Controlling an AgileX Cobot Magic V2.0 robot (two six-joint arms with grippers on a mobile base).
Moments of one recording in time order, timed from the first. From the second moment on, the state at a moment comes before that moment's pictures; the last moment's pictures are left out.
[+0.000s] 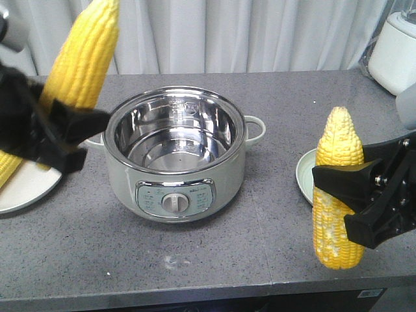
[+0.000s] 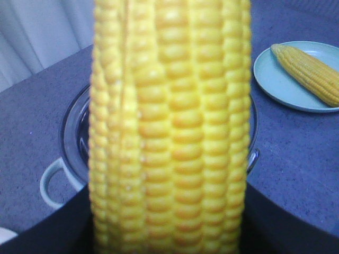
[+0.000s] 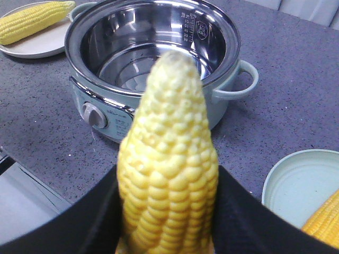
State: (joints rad) left arm -0.43 1.07 -1.09 -0.25 0.64 0.35; right arm 0.41 0.87 -0.92 0.31 0.71 -0.32
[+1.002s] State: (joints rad) left arm -0.43 0.78 -0.90 -0.07 0.72 0.16; right arm 0.41 0.87 -0.92 0.31 0.71 -0.32
